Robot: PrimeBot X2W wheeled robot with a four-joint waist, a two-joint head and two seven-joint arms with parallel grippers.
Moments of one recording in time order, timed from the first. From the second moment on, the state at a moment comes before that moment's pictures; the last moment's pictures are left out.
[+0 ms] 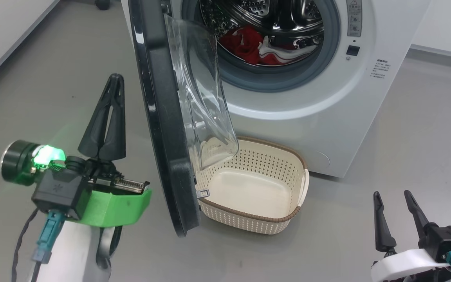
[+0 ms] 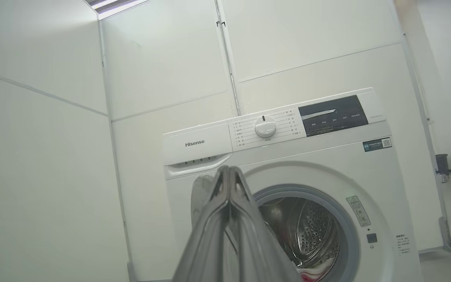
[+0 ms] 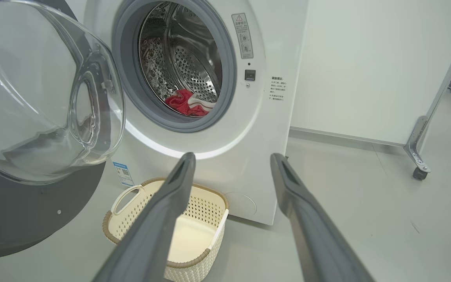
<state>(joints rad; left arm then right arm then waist) -0.27 0.09 -0.24 -0.13 -0.20 0.04 -0.26 0.12 -0.17 0.15 0.10 0.32 -0.10 -0.26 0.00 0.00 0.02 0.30</state>
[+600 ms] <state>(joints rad) -0.29 0.06 -0.53 -0.31 -0.24 -0.07 -0.13 0.14 -0.14 0.13 0.10 0.31 -0.08 -0.26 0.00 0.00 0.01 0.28</state>
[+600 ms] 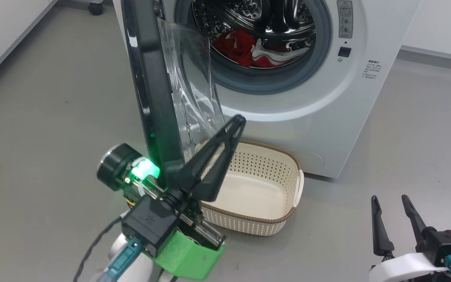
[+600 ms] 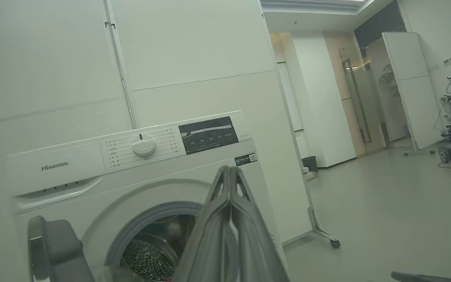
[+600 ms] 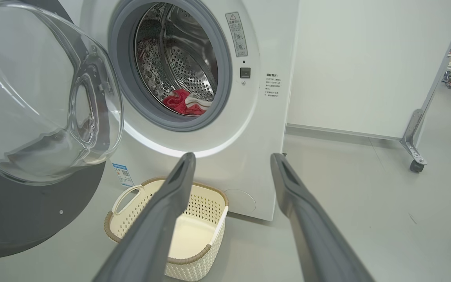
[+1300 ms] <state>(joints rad) -0.08 0.07 -0.58 -0.14 -0.31 -0.01 0.01 0.15 -0.13 0.10 0.10 0.30 -0.05 -0.26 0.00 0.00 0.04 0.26</state>
